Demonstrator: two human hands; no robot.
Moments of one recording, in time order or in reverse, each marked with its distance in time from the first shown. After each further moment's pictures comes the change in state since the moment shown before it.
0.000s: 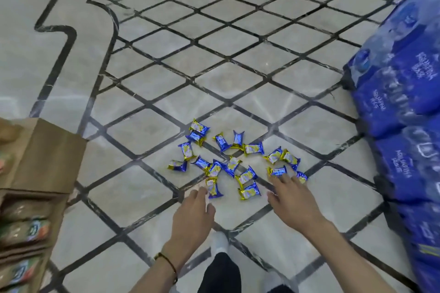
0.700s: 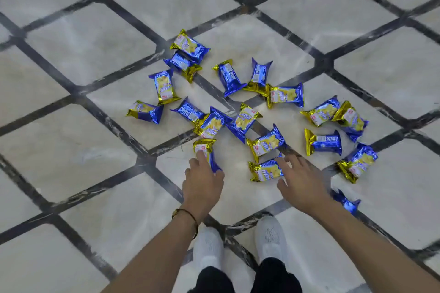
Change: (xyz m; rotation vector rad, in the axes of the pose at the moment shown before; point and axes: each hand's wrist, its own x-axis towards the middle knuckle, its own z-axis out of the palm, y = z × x) left_hand 0.310 -0.178 0.395 -0.170 -0.095 -0.369; right_hand 0.263 0.120 0.475 -0.117 -0.215 -0.066
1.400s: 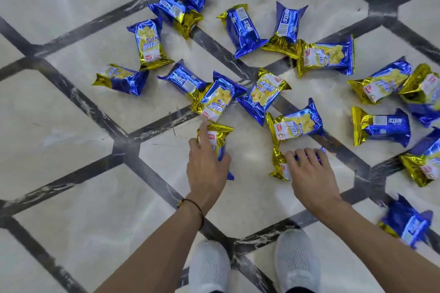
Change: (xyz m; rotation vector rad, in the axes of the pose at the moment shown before) left_hand 0.116 -0.067 0.124 -0.153 0.167 0.068; right_hand 0.086 0.017 0.175 -0.303 0.093 -0.073
